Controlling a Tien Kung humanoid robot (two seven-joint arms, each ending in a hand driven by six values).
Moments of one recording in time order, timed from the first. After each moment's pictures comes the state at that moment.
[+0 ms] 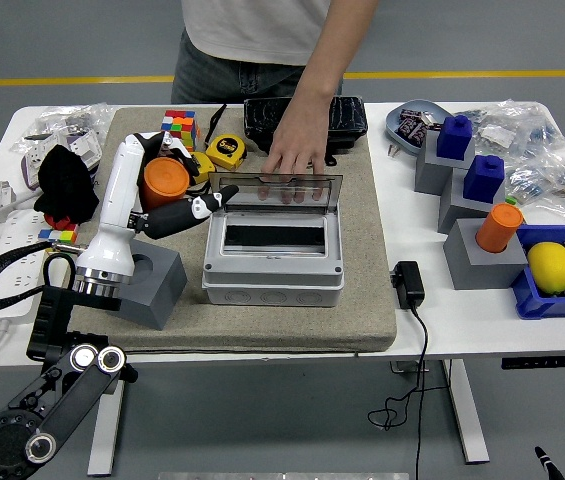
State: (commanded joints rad) left arm -0.15 0.09 -1.10 -1.53 1.71 0.50 -0.26; right arm 0.10 -0.06 1.48 0.18 -1.33 -0.02 0.03
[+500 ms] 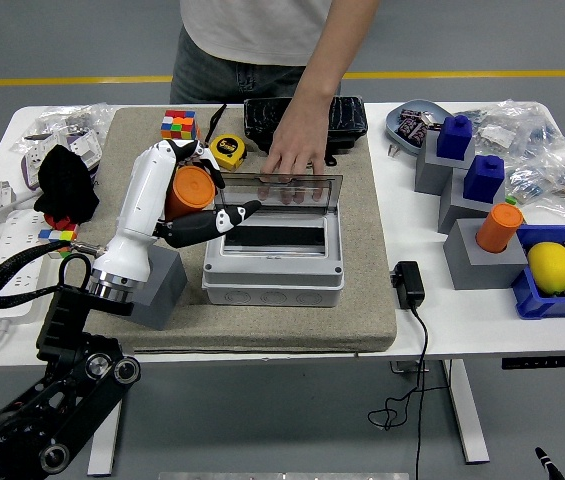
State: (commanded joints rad) left arm -0.17 0.09 -1.06 -1.54 1.93 0.51 -0.21; right arm 0.10 -0.07 1.48 0.18 -1.33 -0.02 0.03
